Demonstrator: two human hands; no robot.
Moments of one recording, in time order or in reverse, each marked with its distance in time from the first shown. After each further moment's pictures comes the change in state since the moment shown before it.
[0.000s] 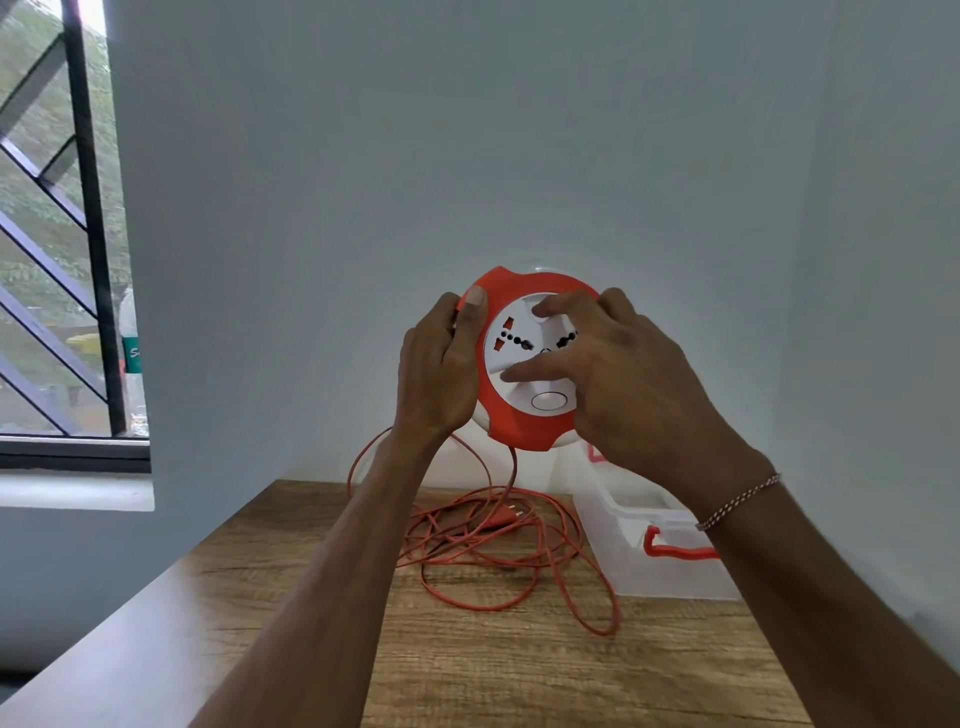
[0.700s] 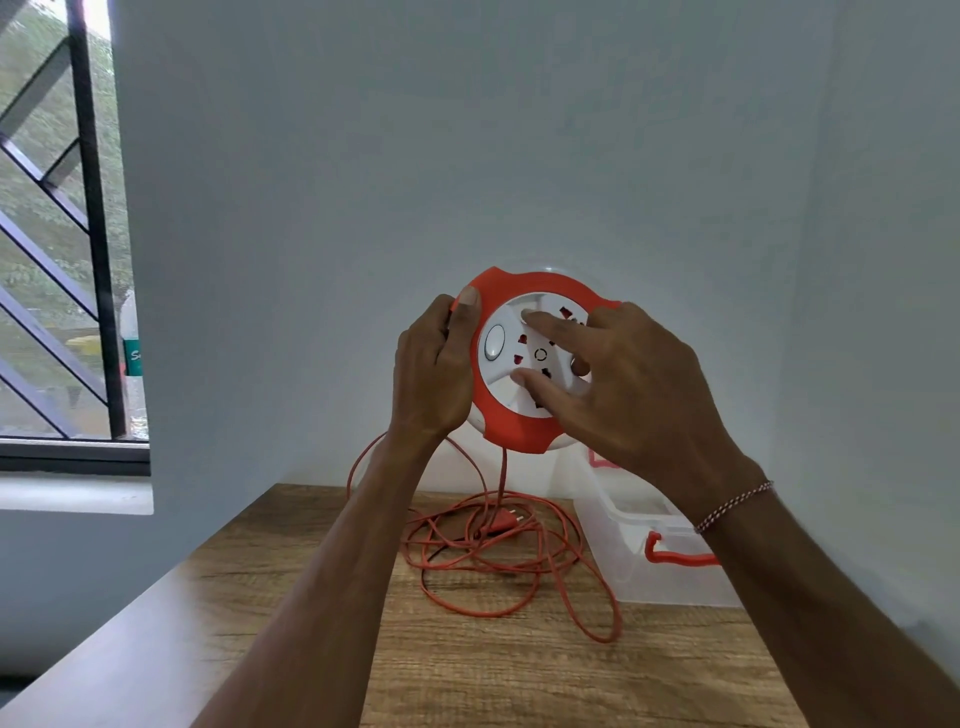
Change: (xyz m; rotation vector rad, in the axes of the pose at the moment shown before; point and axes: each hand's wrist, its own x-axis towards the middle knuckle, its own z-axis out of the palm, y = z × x) left_hand 0.004 -0.001 -0.004 -0.025 0.013 -0.002; right_hand 0.002 0.005 0.009 0.102 0.202 0.105
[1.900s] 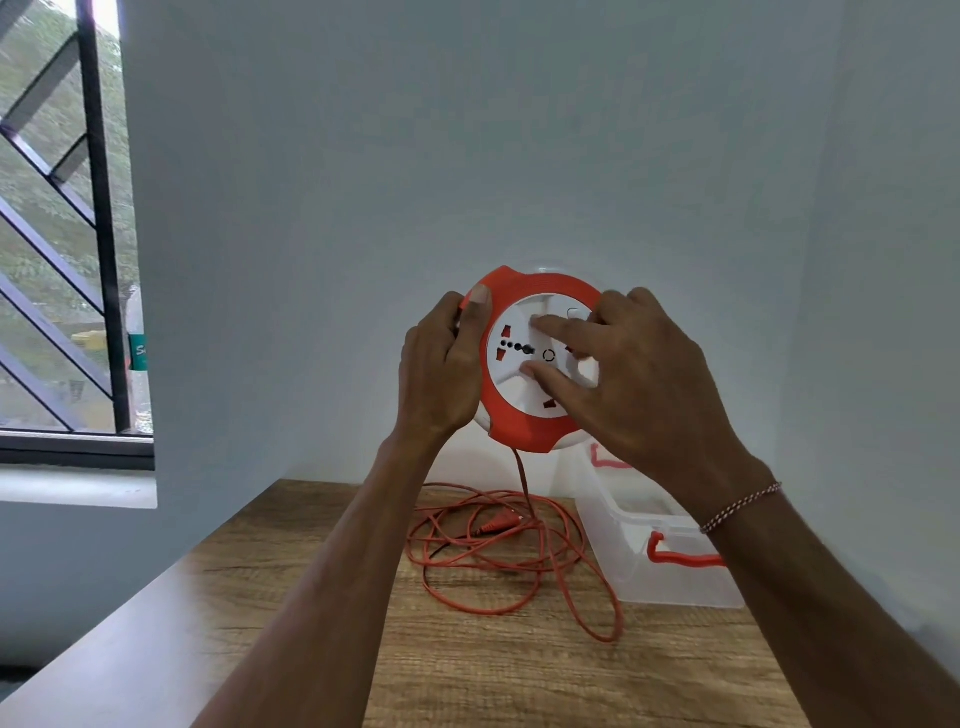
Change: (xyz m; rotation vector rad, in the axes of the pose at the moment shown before) left_hand 0.000 -0.001 0.001 0.030 0.004 0.013; right_hand 0.002 0.001 -0.003 0.019 0.023 -0.014
